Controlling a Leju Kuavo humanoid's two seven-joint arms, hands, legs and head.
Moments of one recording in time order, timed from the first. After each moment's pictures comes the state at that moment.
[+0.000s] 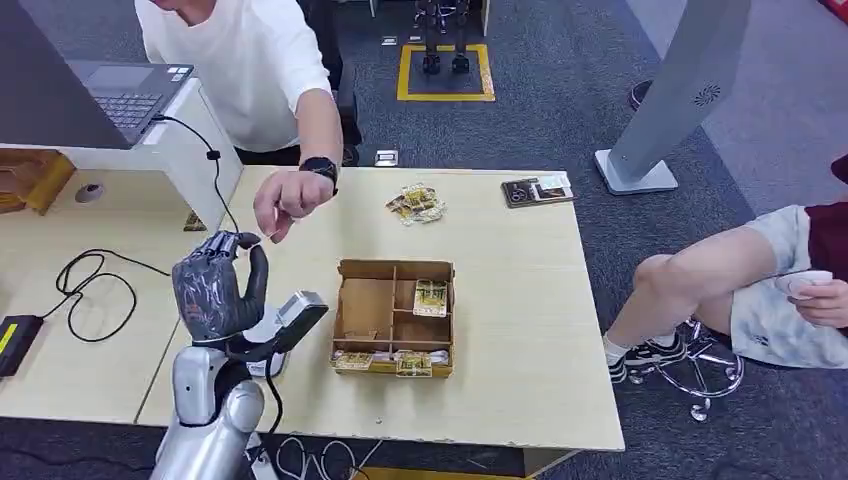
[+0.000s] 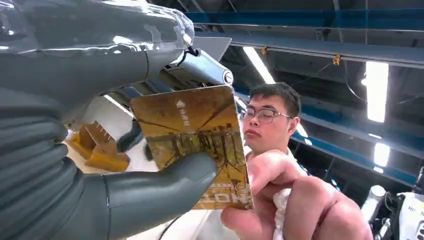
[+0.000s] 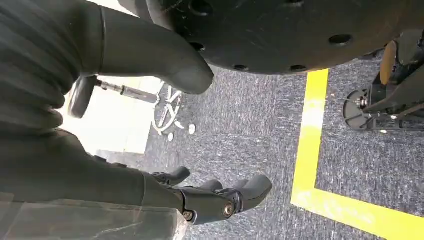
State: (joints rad) left arm -0.21 -0.10 0.01 -1.41 -1.26 0.67 -0.19; right arm -0.09 0.05 1.55 -0.06 -1.50 -0.23 0.12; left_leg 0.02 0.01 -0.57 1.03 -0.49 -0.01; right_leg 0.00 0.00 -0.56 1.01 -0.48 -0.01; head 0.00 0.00
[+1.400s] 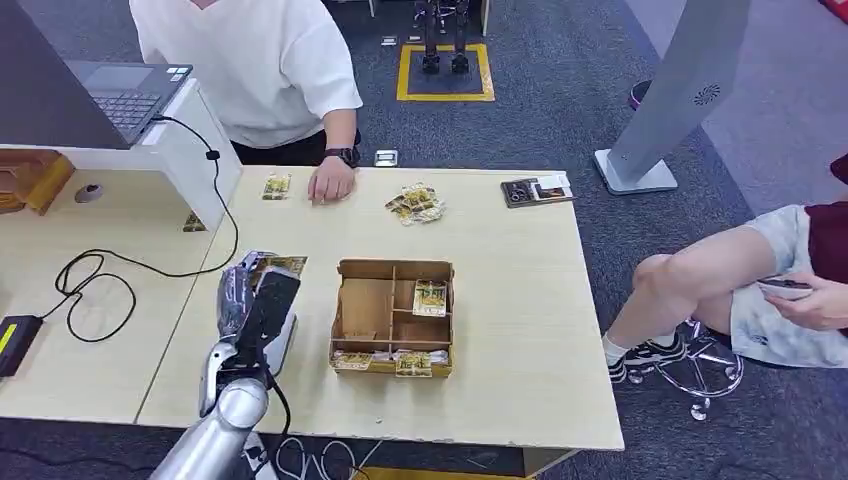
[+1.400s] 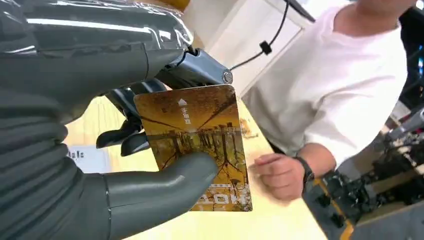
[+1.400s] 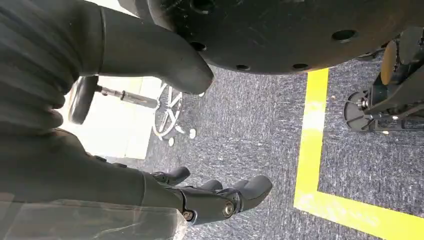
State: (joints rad) left arm -0.28 0.04 -0.25 -1.26 -0.50 0.50 -0.04; right arm -0.08 0.05 1.55 -0.06 -1.54 -0.23 0.12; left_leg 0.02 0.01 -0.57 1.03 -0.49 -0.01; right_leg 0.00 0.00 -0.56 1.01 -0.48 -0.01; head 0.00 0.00
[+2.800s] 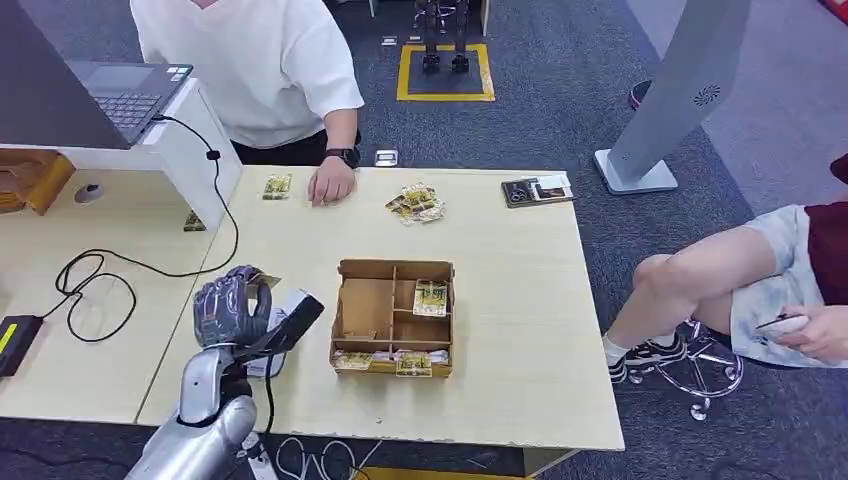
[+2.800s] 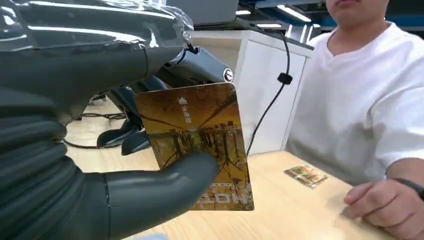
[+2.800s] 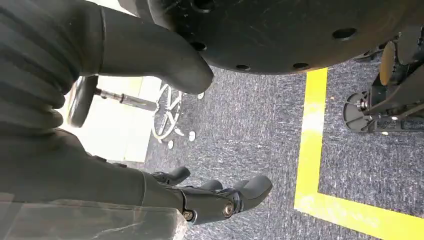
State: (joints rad) left arm -0.28 0.14 -0.28 -1.19 -1.07 0.50 0.24; right arm -0.08 0.05 1.55 -0.06 -1.55 -0.23 0.11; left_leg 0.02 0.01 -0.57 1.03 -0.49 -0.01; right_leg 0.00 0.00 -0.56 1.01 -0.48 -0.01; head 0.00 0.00
